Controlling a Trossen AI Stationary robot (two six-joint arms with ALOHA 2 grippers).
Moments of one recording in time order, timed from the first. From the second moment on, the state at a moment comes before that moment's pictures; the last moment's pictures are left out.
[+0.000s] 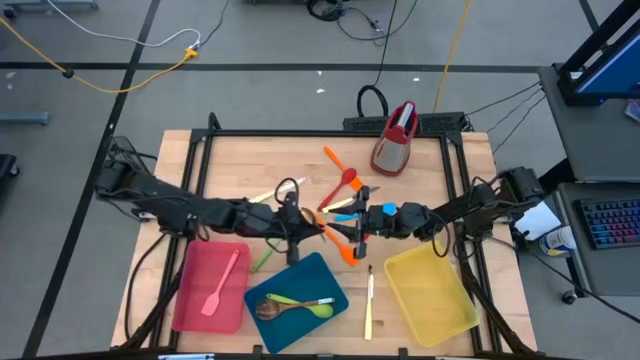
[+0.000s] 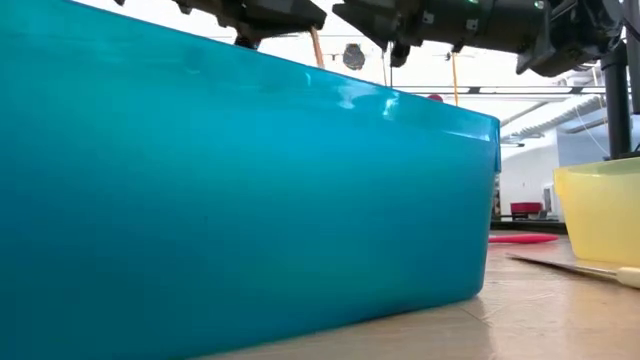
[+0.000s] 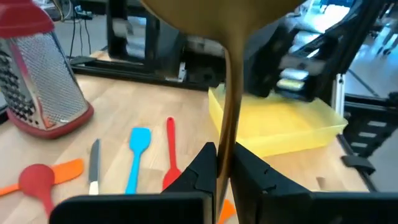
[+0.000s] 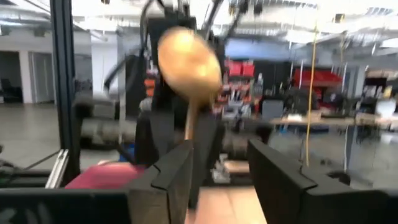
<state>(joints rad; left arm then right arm) -0.23 1.42 0.87 0.29 -0.26 -0.19 0.19 1.59 0.62 1.22 0.23 -0.06</state>
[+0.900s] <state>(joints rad) -0.50 1.43 0.88 -0.09 -0.23 -0.64 0.08 1.52 0.52 1.11 0.23 -0.02</state>
